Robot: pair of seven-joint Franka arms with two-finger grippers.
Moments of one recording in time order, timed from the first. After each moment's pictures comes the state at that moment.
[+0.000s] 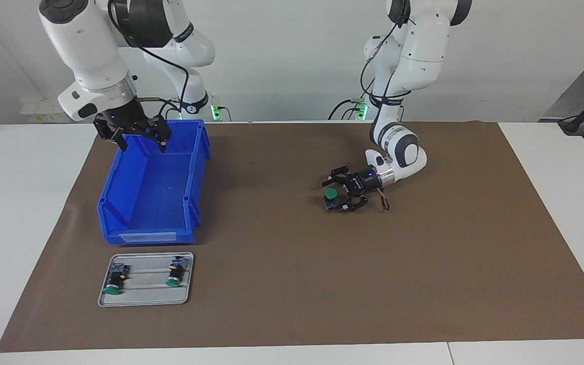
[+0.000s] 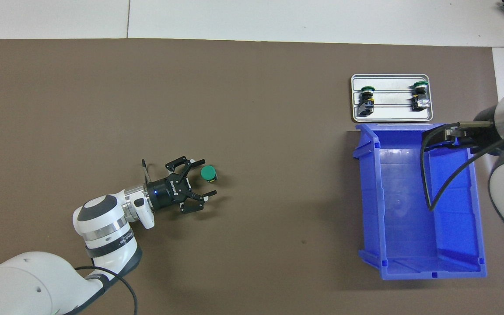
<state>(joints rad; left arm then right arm) -0.32 0.35 0.07 -2.40 -2.05 1.88 2.66 0.02 -0.01 0.03 -1.67 -0.01 1.64 0.13</state>
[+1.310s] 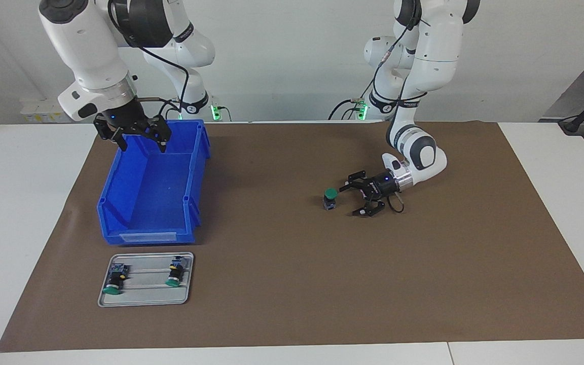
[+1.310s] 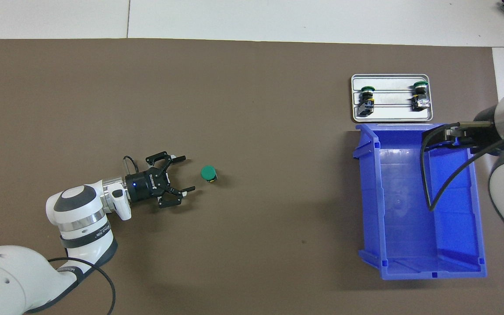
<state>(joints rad) -0.20 0.35 0.08 -2.35 -1.81 1.93 2.58 0.02 -0.01 0.03 -1.67 -0.01 1.64 0.13</state>
